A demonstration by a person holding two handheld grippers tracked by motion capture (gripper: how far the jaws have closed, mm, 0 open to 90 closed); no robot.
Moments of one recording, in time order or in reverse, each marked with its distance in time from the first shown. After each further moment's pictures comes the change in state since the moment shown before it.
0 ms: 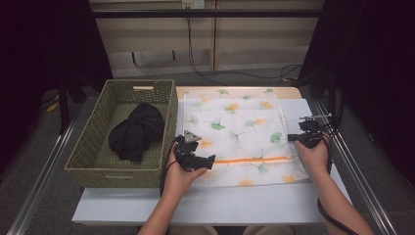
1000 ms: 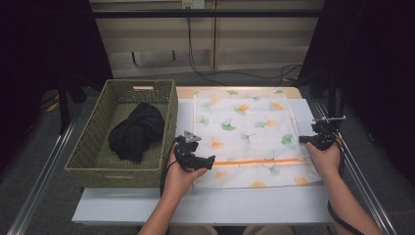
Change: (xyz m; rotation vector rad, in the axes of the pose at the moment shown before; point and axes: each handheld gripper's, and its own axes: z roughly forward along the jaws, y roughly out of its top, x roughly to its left) left arm 0.001 -0.001 0.001 0.007 0.002 -0.006; right arm -0.031 -0.012 -0.015 -0.007 -0.036 0.042
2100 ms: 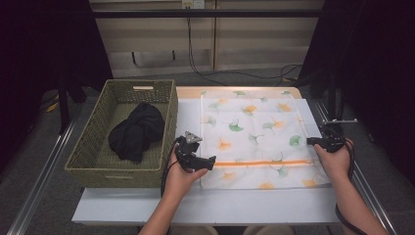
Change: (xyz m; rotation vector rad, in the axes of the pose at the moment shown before) left arm -0.001 -0.001 0.002 0.020 -0.001 0.015; right arm -0.019 -0.010 -0.013 -0.008 -0.046 0.060
